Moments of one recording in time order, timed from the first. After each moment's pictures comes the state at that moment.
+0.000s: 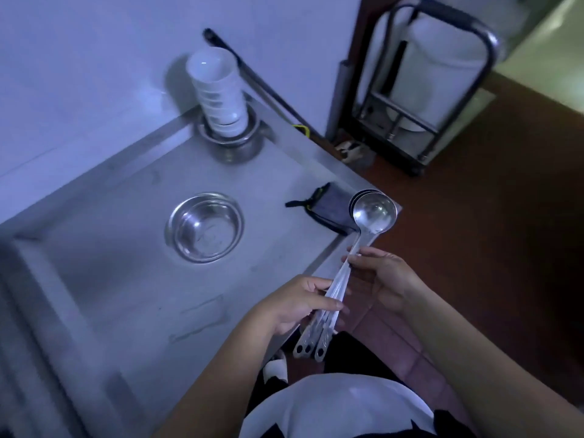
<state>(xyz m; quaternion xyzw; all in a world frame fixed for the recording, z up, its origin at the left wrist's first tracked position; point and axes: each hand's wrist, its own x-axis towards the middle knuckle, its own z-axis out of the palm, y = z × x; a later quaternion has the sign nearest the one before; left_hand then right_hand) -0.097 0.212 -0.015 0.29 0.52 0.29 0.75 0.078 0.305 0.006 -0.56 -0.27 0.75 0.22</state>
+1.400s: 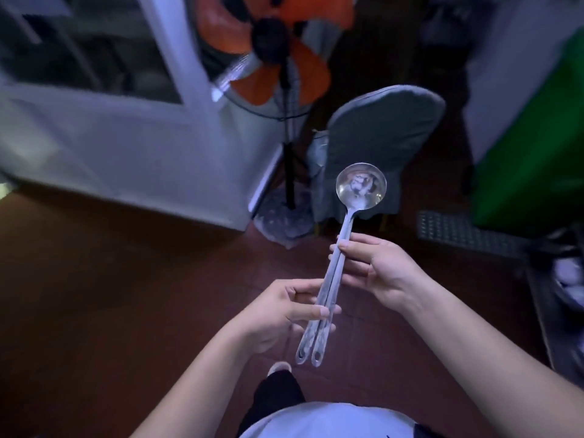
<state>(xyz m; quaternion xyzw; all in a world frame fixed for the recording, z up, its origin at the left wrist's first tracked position) 0.536 0.300 0.066 0.60 0.02 -0.41 0.68 0.557 0.102 0.091 -0.52 0.25 0.17 0.80</state>
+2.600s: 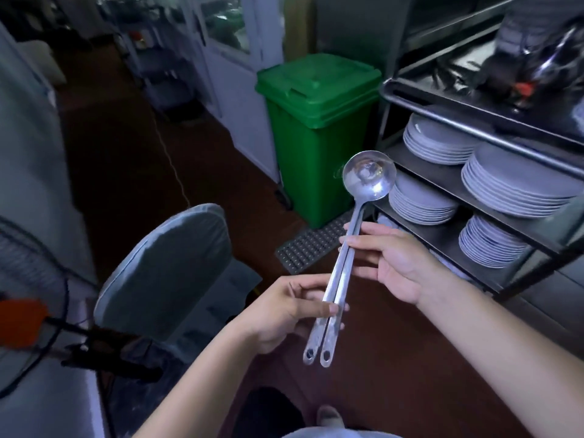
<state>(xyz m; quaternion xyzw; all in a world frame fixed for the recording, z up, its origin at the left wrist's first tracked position) 0.827 -0.090 0.110 0.53 -0.31 -0.65 0.45 0.679 -0.233 0.131 -0.41 0.41 -0.23 0.78</state>
